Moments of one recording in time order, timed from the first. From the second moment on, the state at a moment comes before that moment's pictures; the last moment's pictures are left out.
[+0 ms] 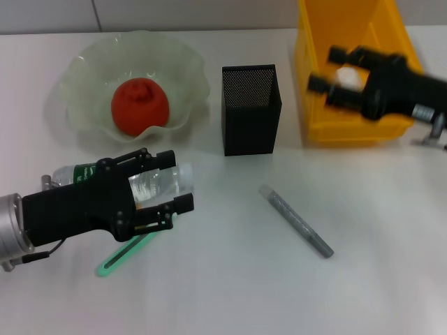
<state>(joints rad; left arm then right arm) -0.37 -2.07 0.82 0.49 1.73 1.73 -1.05 0.40 2.08 -0.93 -0.77 -1.54 -1.43 1.33</state>
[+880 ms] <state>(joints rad) -0.37 -2.06 0.81 0.49 1.71 1.72 -1.05 0.41 2.09 -1.08 -0.54 -1.53 -1.54 1.06</state>
